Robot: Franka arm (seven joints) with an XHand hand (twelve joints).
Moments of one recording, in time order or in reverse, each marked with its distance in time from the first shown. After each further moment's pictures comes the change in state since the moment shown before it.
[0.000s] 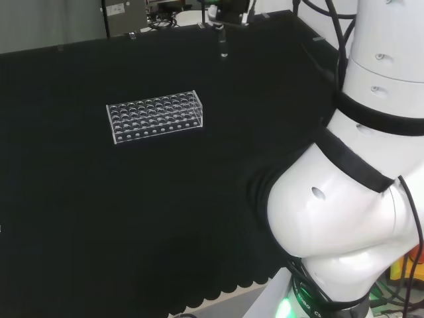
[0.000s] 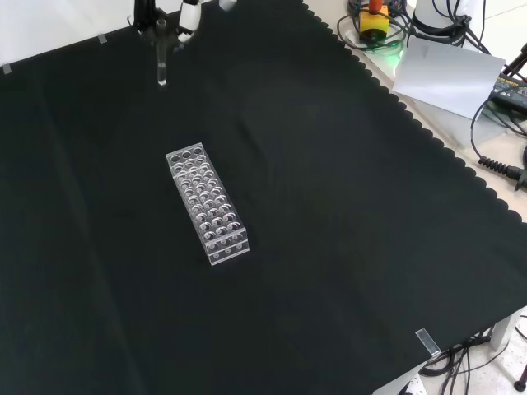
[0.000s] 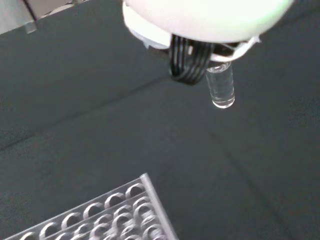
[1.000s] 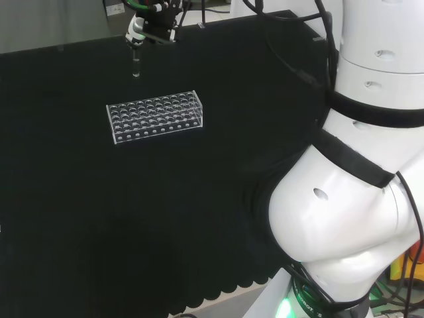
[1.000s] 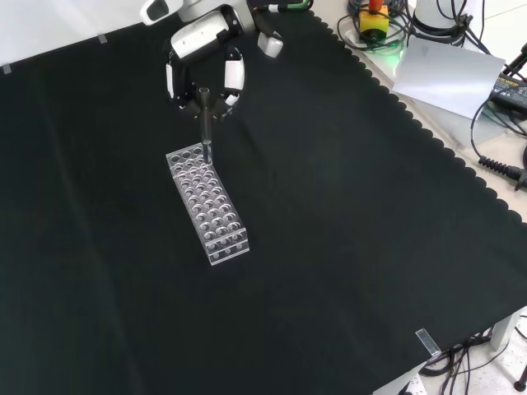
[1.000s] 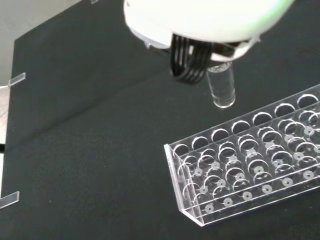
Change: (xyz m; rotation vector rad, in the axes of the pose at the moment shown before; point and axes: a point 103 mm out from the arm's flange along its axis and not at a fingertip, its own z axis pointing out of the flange) arm 0.147 -0.068 0.044 0.164 0.187 -0.244
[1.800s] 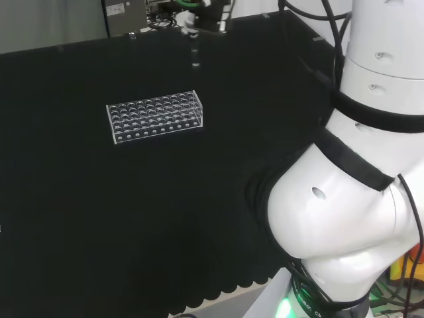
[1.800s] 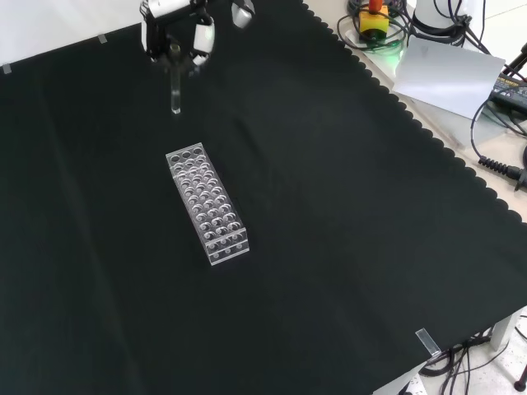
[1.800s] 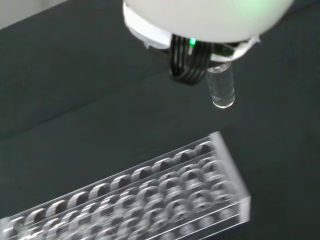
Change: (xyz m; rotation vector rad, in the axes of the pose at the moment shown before) arm -0.120 0.018 -0.057 -0.114 -0.161 0.173
